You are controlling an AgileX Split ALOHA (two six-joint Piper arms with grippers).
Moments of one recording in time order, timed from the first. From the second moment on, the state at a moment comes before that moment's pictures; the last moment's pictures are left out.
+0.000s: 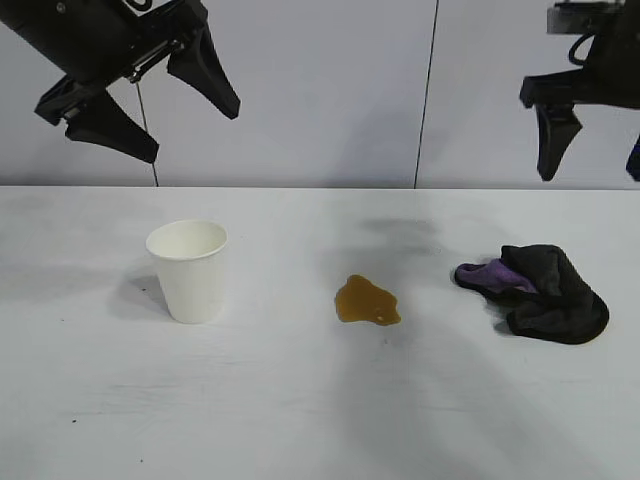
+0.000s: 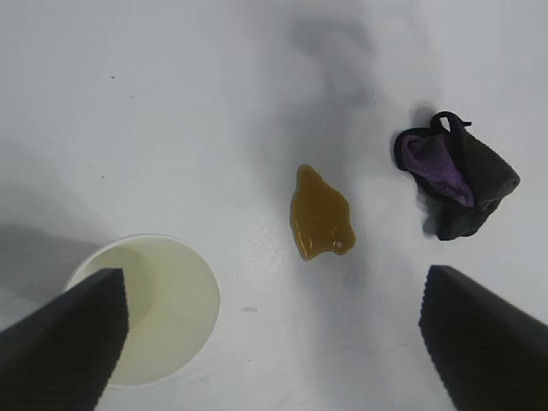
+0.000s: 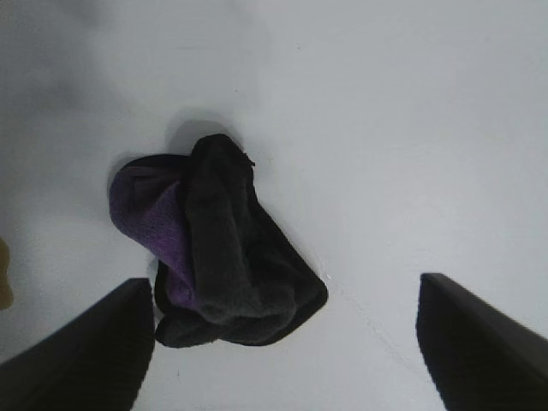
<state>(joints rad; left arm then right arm) -0.26 1.81 -1.38 -0.69 0.75 0.32 0.04 1.95 -1.55 -0.04 1.02 0.05</state>
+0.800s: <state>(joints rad) -0.26 1.82 -1.38 -0.66 0.74 0.32 0.14 2.13 -1.55 -0.04 0.96 0.01</state>
